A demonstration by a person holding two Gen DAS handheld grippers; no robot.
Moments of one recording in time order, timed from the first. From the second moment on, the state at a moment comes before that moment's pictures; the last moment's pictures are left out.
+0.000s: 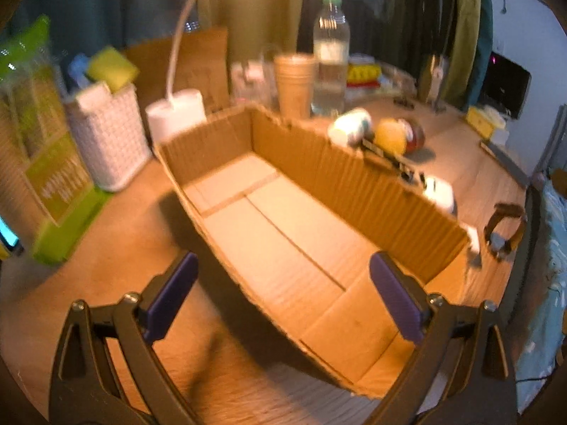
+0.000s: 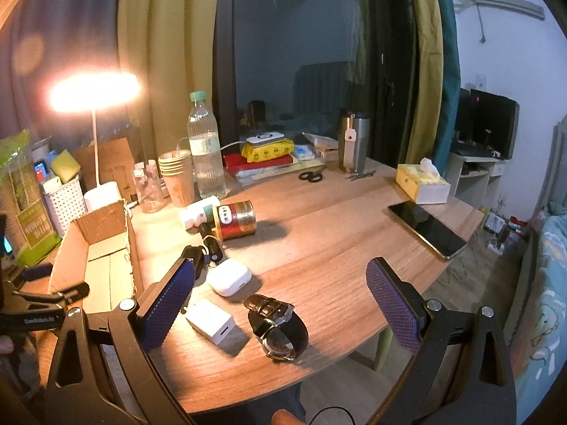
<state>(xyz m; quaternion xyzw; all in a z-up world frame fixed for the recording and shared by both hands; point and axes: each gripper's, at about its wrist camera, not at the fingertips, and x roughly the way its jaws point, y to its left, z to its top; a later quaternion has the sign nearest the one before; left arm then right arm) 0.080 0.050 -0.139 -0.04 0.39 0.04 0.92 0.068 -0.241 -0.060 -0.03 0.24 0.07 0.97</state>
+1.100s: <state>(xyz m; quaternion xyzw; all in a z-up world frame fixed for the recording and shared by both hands) 0.124 0.063 -0.146 -0.02 0.43 -0.03 0.90 0.092 -0.256 -0.082 -0.03 0.28 0.04 0.96</state>
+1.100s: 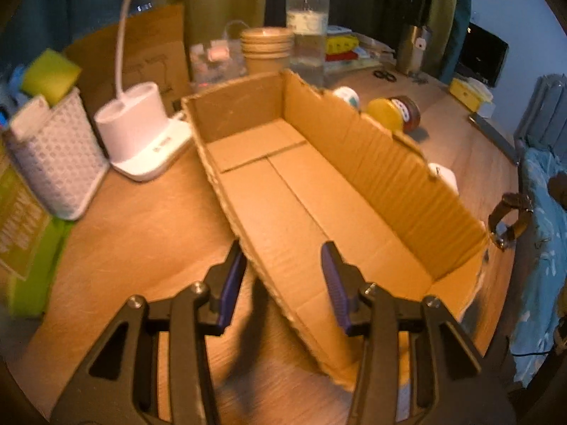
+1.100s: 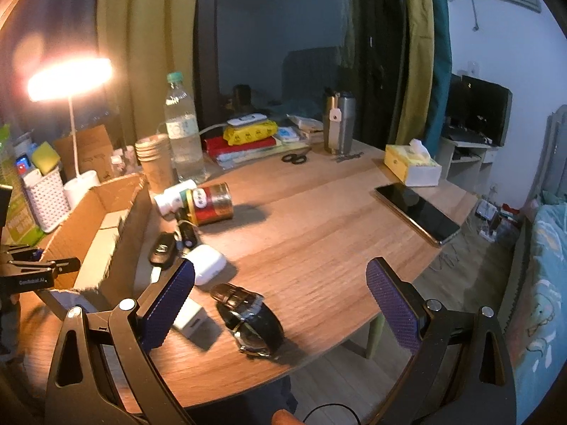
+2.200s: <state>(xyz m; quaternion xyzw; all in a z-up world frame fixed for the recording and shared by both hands) 0.118 0.098 -0.162 -0.07 0.42 -0.03 0.91 0.126 -0.221 -0.159 -0.08 0.35 0.03 0.93</state>
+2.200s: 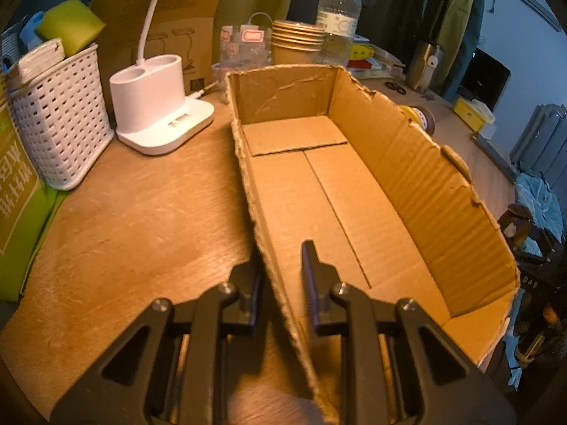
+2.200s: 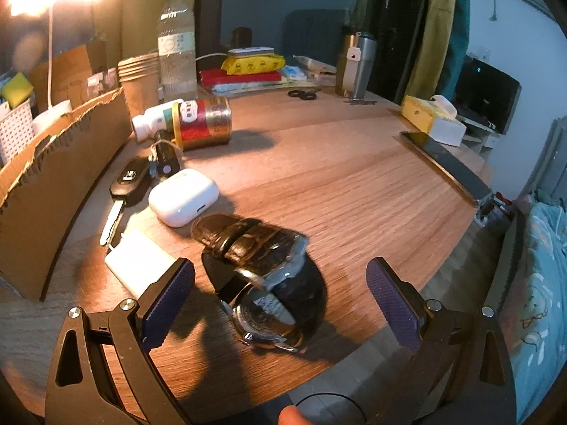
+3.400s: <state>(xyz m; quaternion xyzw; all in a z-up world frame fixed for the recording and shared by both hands) 0.119 0.099 -0.167 -0.07 0.42 -0.03 0.90 0.117 -0.217 -0.145 -0.08 0.33 0.06 0.94</state>
